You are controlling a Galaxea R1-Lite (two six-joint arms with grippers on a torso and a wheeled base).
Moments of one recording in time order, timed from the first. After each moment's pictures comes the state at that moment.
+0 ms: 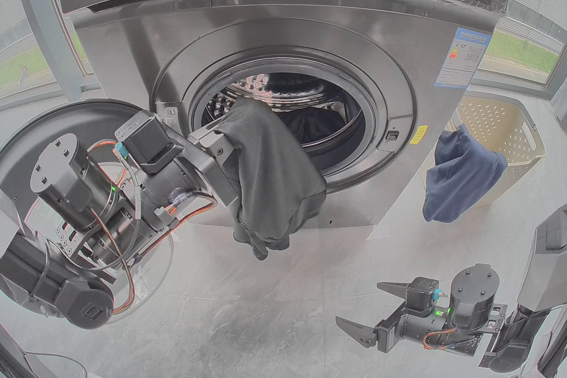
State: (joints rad) left arm -0.60 1.74 -0.58 -1.55 -0.19 -0.10; right arm 0.80 1.98 -0.07 -1.54 -0.07 0.14
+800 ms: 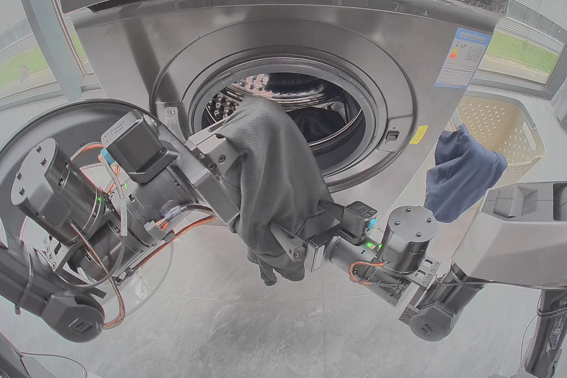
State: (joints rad) left arm -0.67 1.67 -0.54 -1.55 -0.21 -0.11; right arm 0.76 2.19 -0.68 -1.53 -0.06 0.11
